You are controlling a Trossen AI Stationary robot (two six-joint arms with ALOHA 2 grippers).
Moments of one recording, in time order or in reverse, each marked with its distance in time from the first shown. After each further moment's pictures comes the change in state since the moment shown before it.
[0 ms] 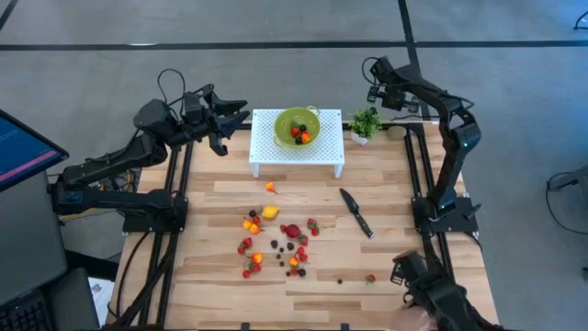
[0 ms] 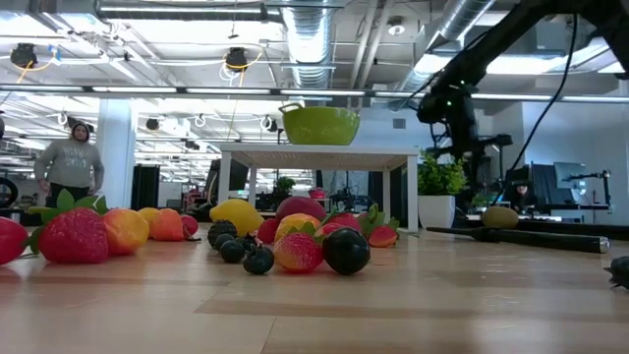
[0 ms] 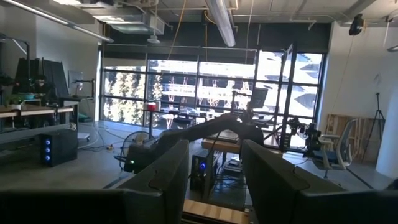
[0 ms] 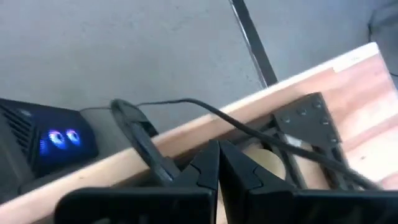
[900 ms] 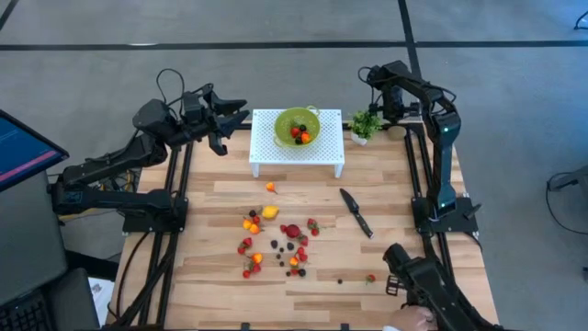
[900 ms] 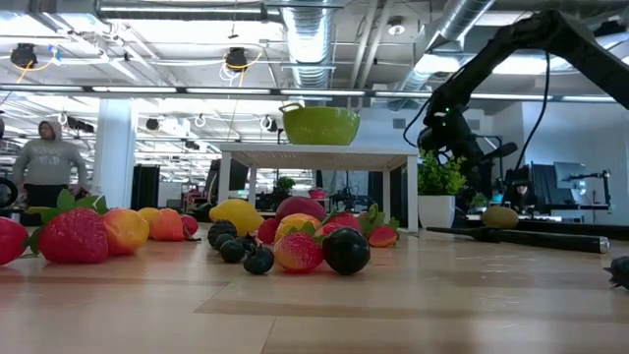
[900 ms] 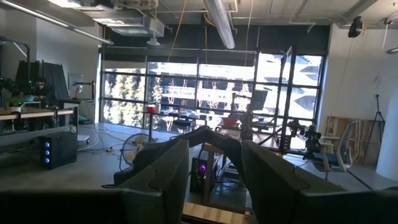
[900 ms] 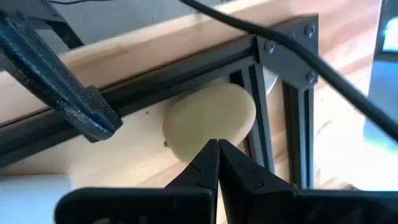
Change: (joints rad) left arm 0.000 0.000 0.000 0.011 0.000 0.000; right arm -0.015 0.256 0.207 -0.399 -0.125 -0.052
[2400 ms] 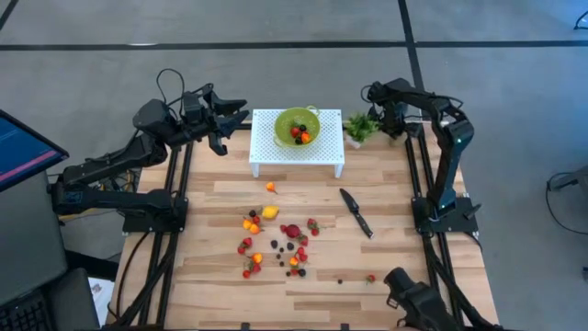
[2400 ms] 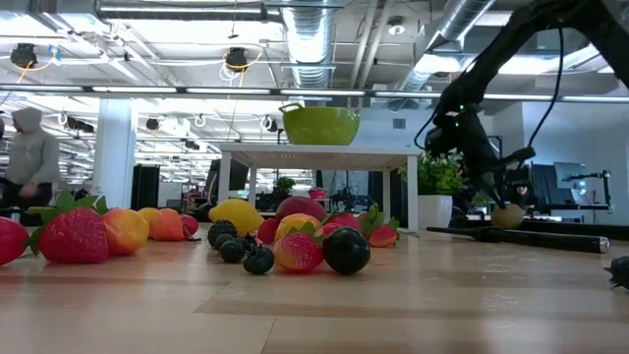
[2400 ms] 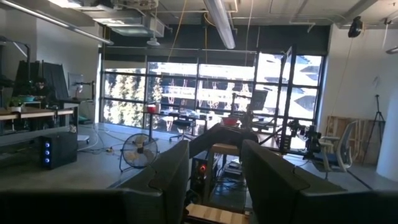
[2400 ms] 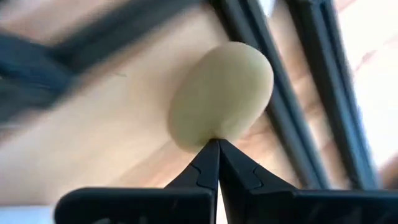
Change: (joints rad) left arm 0.000 0.000 0.000 0.000 0.000 0.000; right arm 0.063 -0.203 -0.362 0.218 -0.037 0.298
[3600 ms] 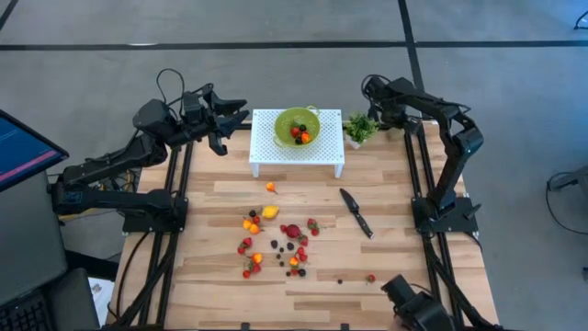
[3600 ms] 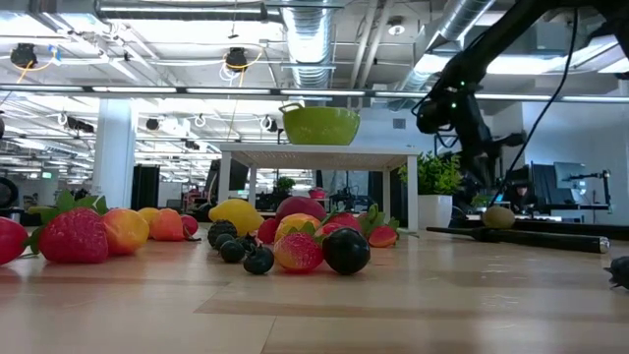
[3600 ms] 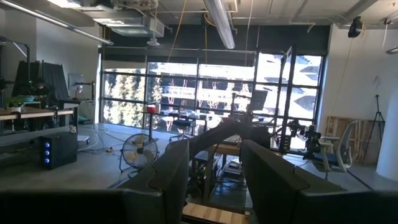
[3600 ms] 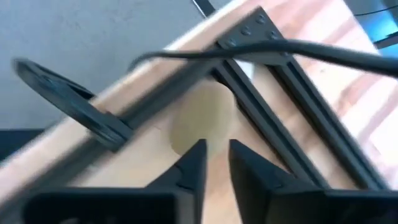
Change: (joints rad) left arm 0.000 0.000 0.000 0.000 0.000 0.000; right arm 0.070 -0.123 -0.015 0.064 0.211 0.163
